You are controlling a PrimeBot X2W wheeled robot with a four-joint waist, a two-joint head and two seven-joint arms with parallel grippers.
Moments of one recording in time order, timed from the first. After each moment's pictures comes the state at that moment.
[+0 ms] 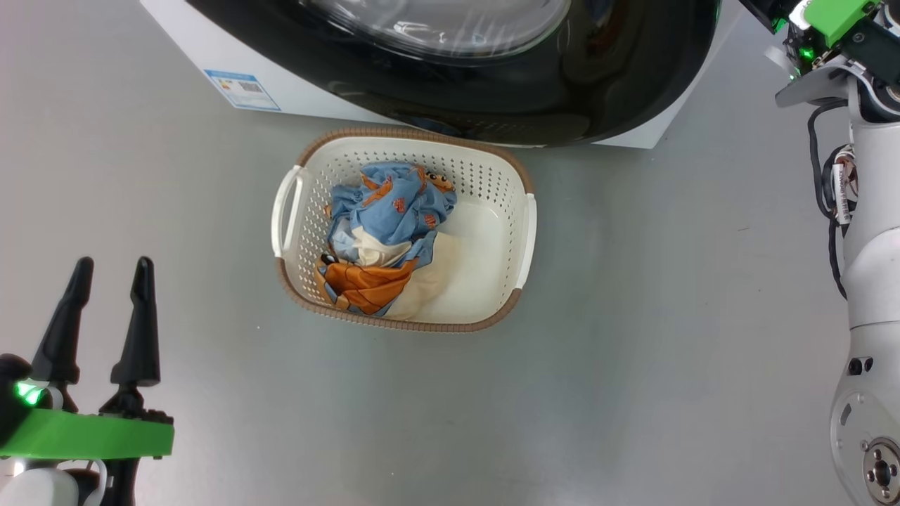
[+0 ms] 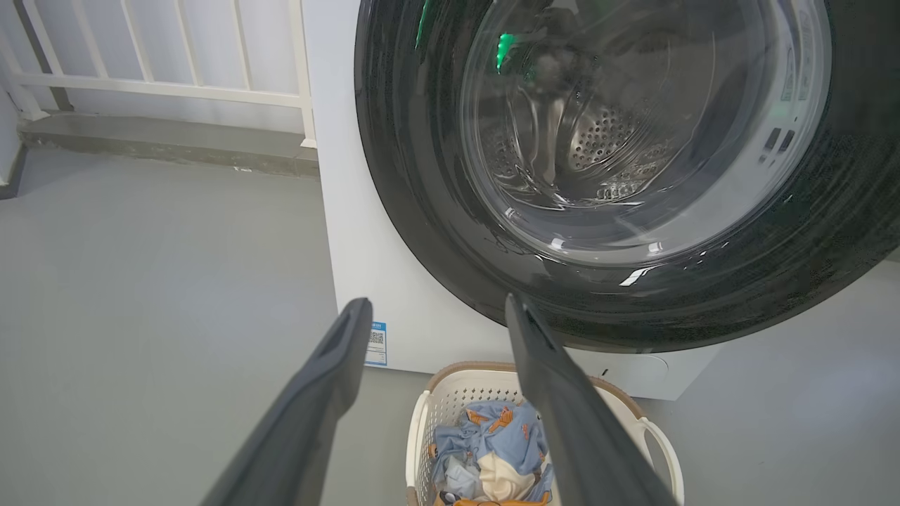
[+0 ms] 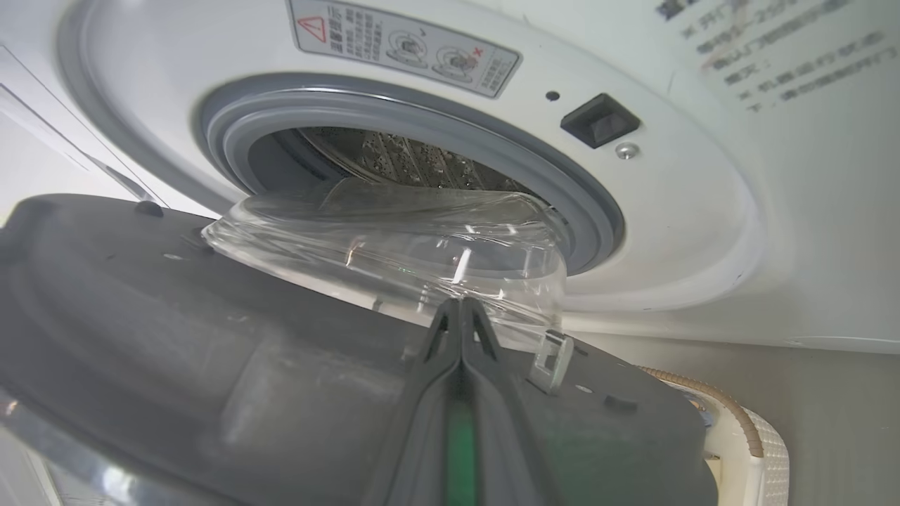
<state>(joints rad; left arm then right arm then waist) -0.20 0.30 -0.09 0.07 -0.53 -0.13 -0.25 -1.16 -0.16 -0.18 0.67 1.05 0.13 0.74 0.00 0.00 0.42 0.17</state>
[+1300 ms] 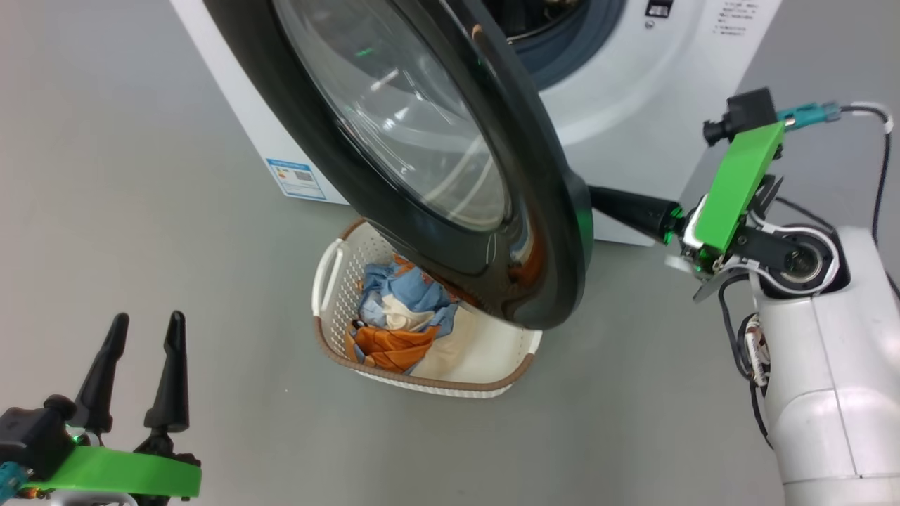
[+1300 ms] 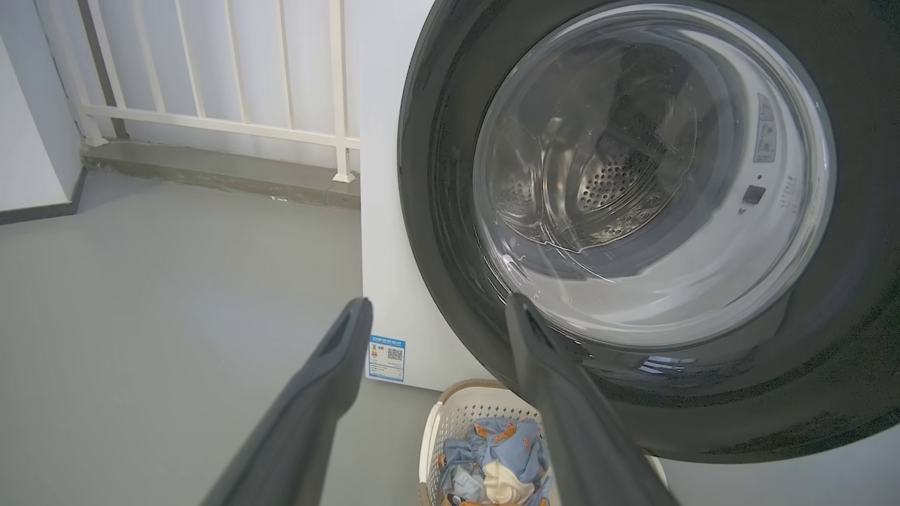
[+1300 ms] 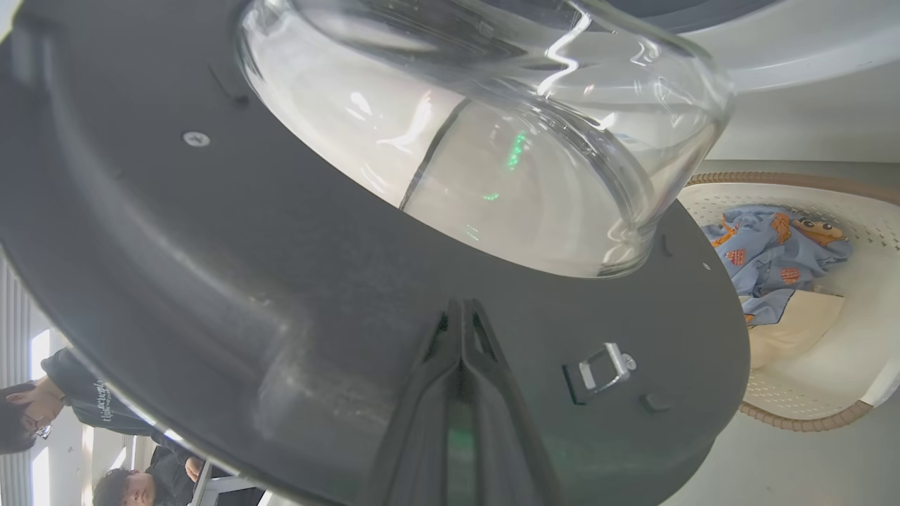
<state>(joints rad) -0.13 0.26 -0.10 0.13 -0.49 -0.13 -0.25 -0.76 -0.07 -0.09 0.43 1.17 0.13 1.02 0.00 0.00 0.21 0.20</state>
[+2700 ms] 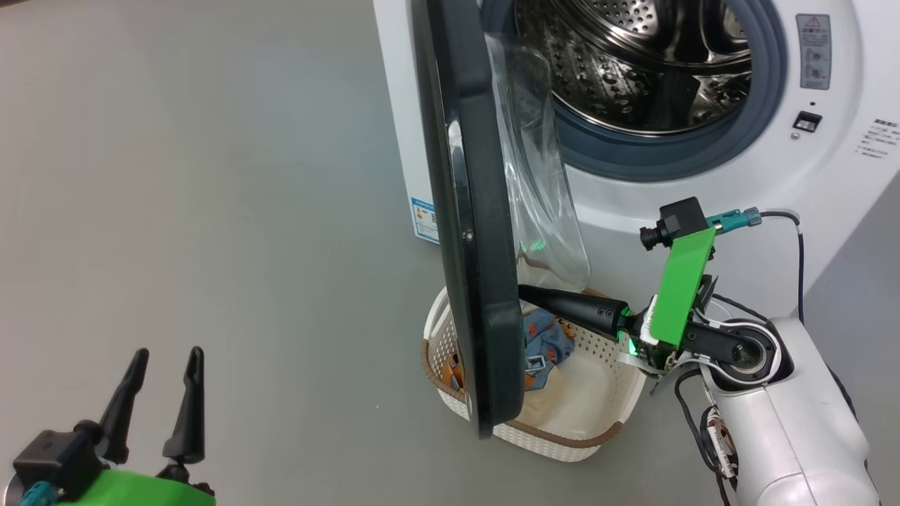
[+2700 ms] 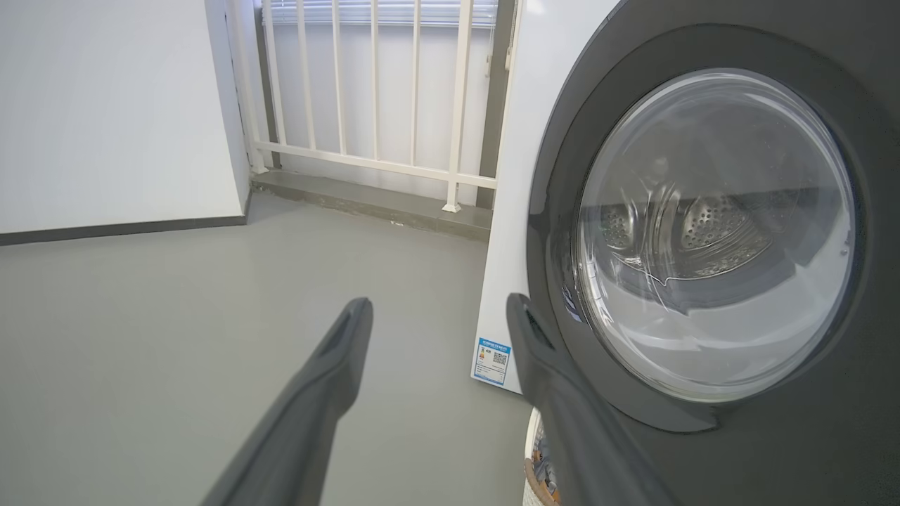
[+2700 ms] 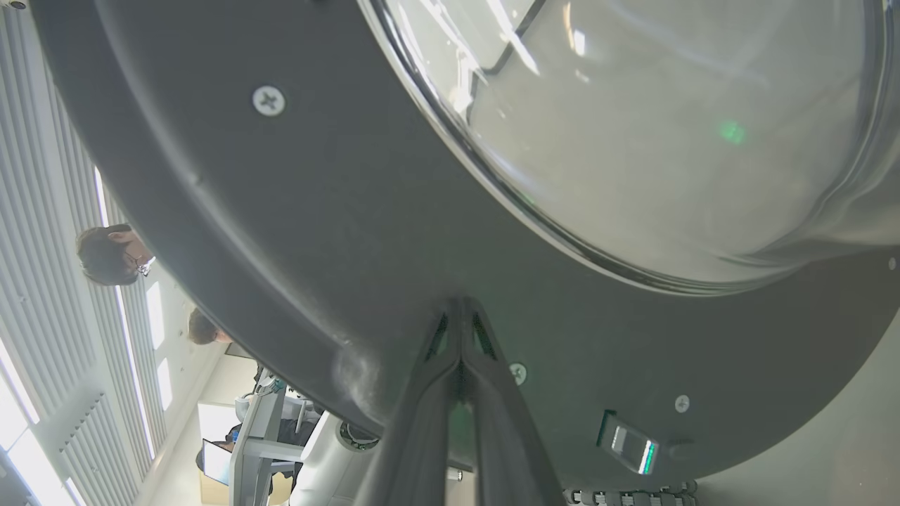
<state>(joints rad) -0.08 0.23 -0.11 0.19 -0.43 -0.13 -0.25 -0.55 -0.07 0.09 0.38 1.37 0.13 0.98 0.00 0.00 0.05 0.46</state>
